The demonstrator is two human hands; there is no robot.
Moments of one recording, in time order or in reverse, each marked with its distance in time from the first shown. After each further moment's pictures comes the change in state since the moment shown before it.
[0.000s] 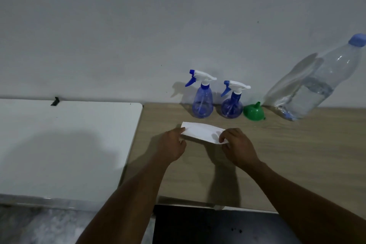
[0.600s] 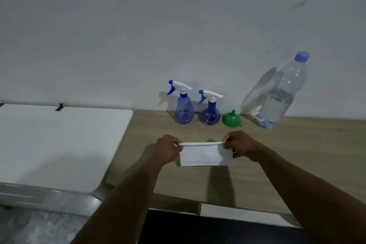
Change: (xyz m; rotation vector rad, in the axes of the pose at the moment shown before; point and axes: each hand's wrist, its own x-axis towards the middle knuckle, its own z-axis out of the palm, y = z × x) left_hand -0.036 0.083 0.016 -0.199 -0.009 -0.146; right_hand -0.016 0.052 -0.107 0.731 -0.374 0.576
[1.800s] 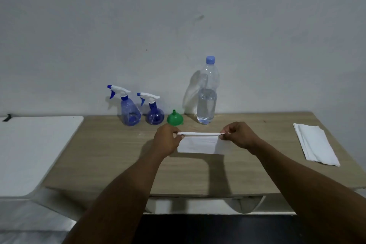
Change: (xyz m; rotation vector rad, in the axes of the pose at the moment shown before) left_hand -0.032 0.193 0.147 0.057 0.133 0.301; right_hand -0.080 0.109 -0.214 -0.096 0.273 -0.242
